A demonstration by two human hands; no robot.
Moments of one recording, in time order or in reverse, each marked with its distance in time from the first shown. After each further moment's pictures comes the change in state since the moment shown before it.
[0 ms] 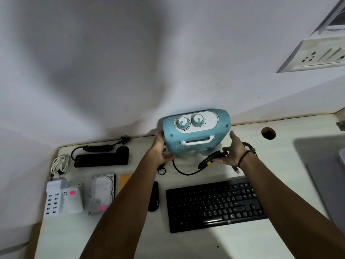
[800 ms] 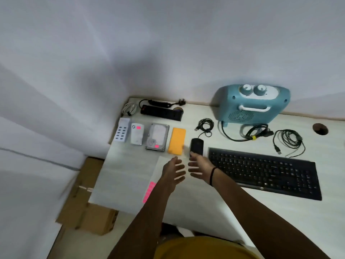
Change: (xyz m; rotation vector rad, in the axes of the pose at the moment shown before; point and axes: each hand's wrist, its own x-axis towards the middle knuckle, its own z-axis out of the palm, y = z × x) left_hand -0.120 -0.222 -0.143 -0.218 0.076 0.063; right_hand -0.048 0.278 0.054 -0.751 -0.088 -0.107
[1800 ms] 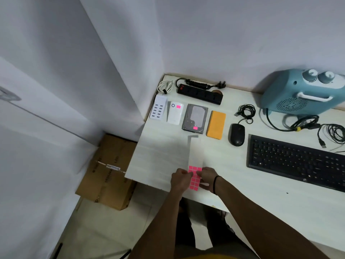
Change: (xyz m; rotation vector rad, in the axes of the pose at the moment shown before) left_hand 0.005 -0.099 -0.218 0.588 0.226 0.096; right_hand 0.002 0.142 0.189 -0.237 0.027 0.153
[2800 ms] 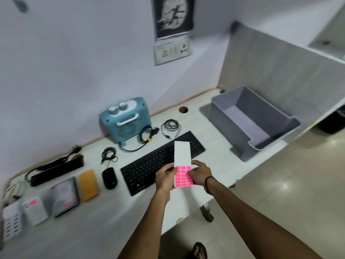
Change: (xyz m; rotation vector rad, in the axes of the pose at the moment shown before) left_hand -0.147 0.155 0.219 -0.149 -0.331 0.402; right_hand -0.117 0.084 -0.292 0.235 0.466 -0.423
